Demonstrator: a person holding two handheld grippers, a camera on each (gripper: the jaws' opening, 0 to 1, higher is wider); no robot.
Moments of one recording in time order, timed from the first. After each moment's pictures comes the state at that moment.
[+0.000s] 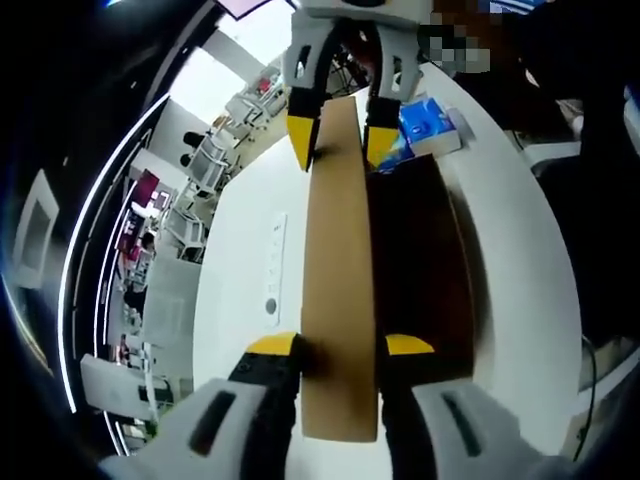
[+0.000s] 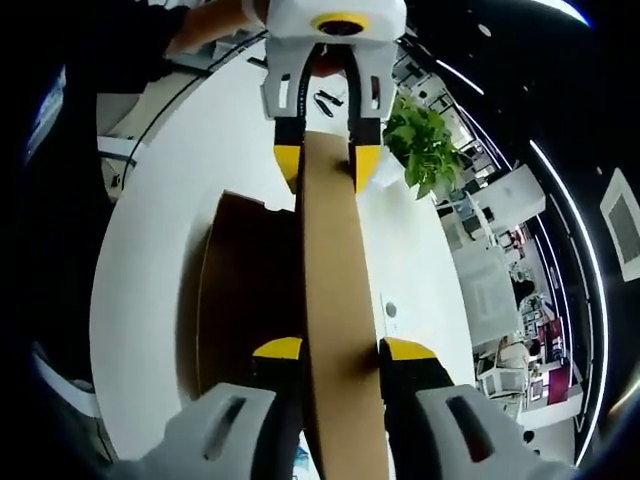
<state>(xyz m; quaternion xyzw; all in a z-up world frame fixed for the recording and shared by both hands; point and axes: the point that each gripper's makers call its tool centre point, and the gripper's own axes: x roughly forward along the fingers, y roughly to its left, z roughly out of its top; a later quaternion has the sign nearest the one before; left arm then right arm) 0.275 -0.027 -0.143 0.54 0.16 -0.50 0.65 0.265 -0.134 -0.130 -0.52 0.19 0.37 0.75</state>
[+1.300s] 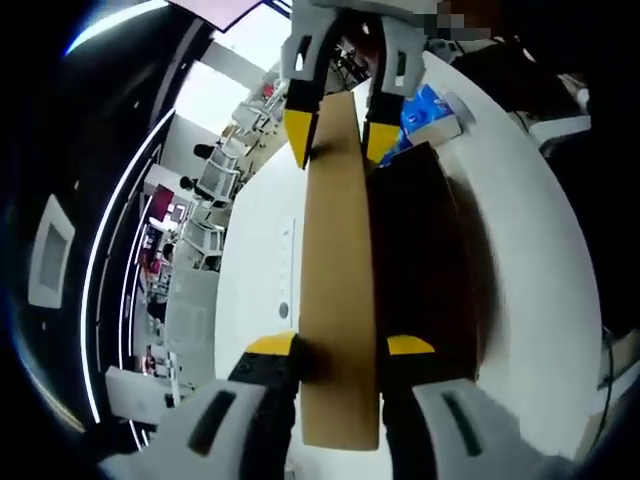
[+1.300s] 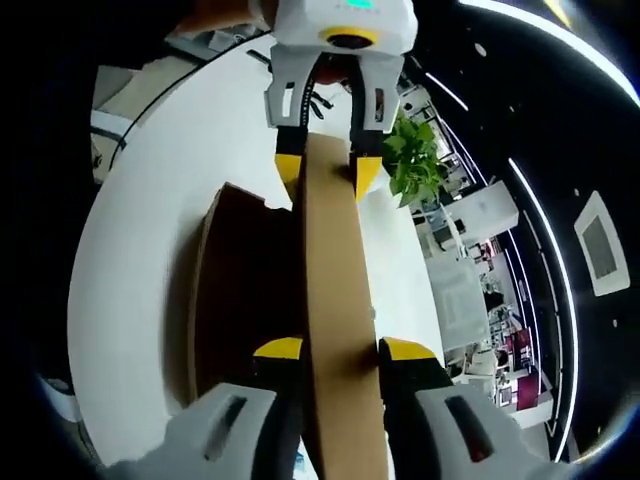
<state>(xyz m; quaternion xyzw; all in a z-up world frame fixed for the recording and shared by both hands) 0.266 -0.027 -0.153 0.58 0.11 -0.47 0.66 0.248 -0.131 -0.142 -0.55 0.13 0.32 0.76</state>
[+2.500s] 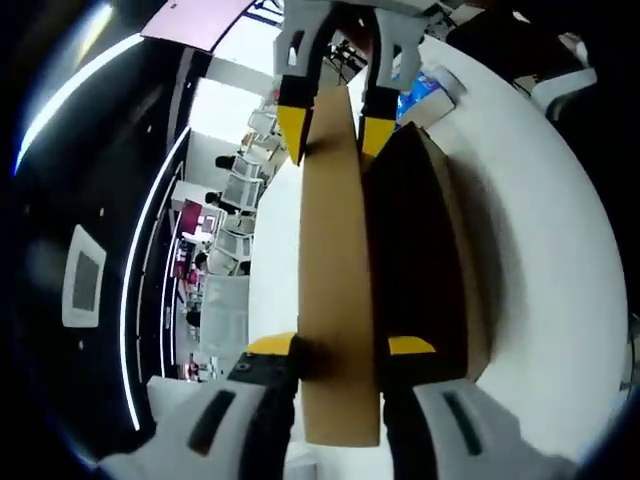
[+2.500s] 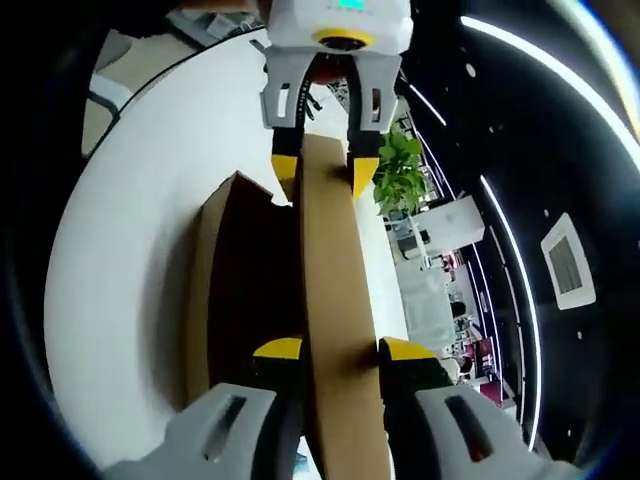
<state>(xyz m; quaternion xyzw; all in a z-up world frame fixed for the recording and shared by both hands) 0.243 -0.024 -0.172 0.63 0.04 -0.41 0.66 0.221 -0.128 -0.163 -0.59 0.06 0.26 0.76</state>
